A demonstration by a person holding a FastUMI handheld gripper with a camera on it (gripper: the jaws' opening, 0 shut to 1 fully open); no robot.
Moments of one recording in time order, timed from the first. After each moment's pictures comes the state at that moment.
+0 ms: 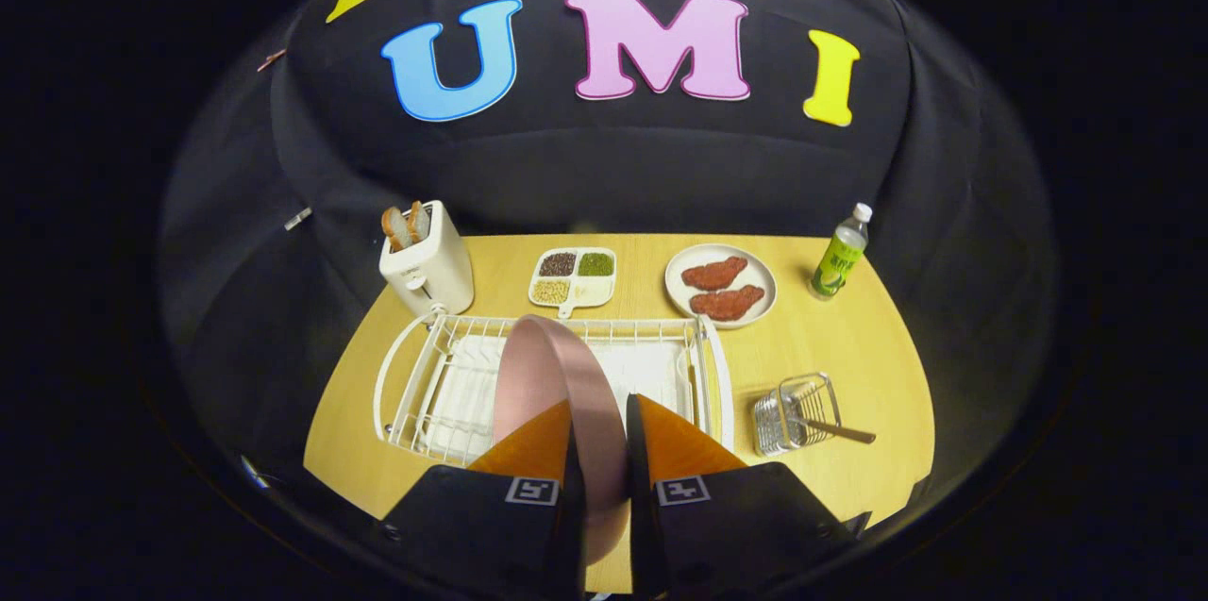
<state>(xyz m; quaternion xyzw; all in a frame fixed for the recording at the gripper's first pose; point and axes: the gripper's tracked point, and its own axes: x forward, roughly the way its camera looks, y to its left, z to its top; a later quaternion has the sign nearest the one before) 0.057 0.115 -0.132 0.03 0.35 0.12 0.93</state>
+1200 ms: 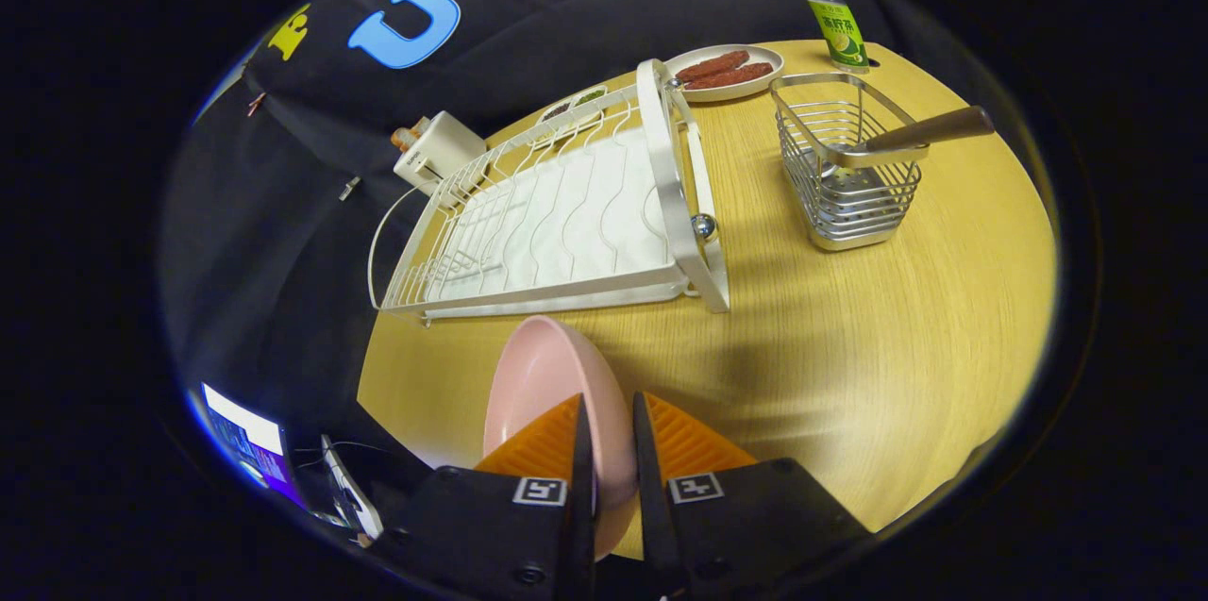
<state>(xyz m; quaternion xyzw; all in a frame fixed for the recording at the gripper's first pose) -0.042 0.051 -0.321 0.16 0.48 0.23 0.83</state>
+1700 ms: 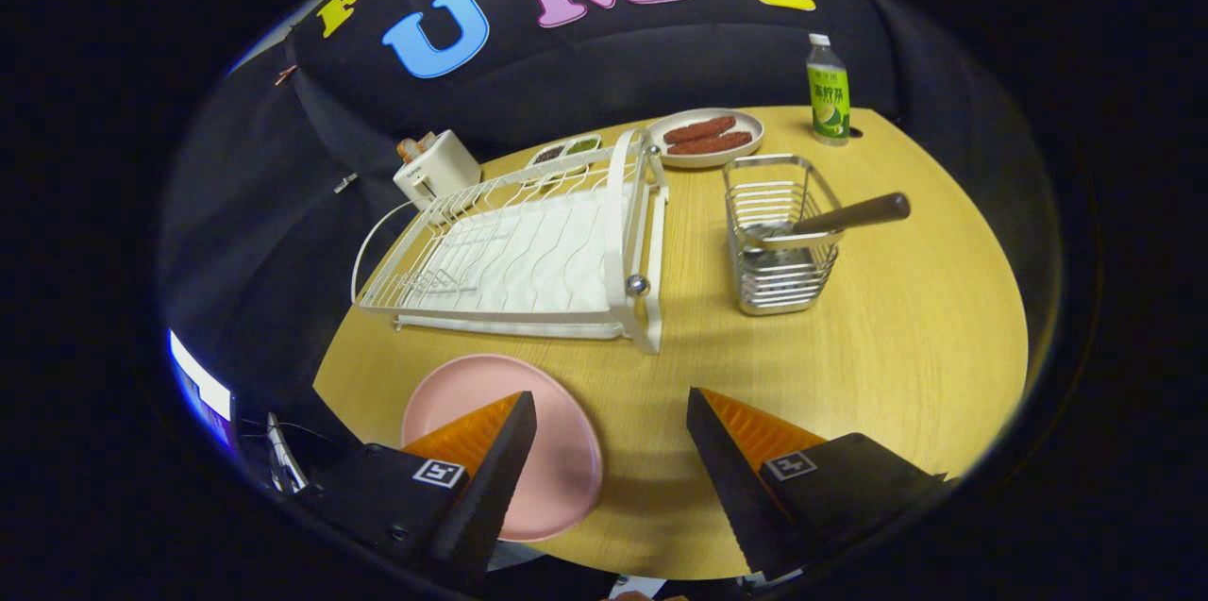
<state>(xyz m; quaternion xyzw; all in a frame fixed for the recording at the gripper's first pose) -0.022 -0.007 -0.287 0.09 0.39 0.21 0.89</state>
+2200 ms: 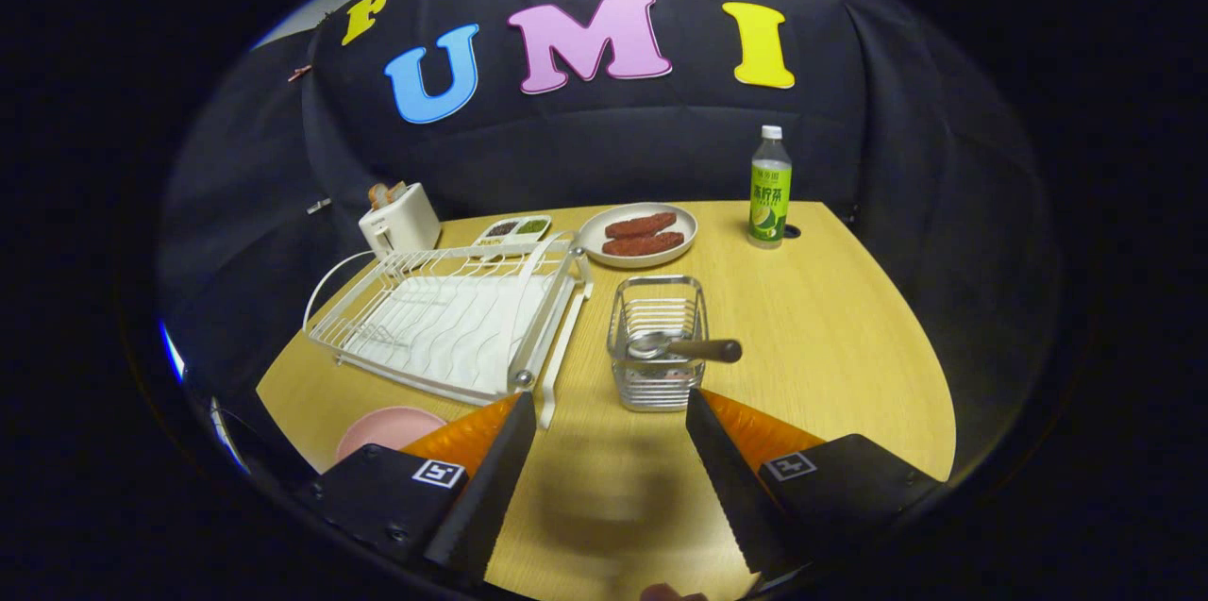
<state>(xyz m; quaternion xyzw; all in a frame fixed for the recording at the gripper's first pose) 0.041 -0.083 -0.246 0.04 0.27 0.17 0.95</state>
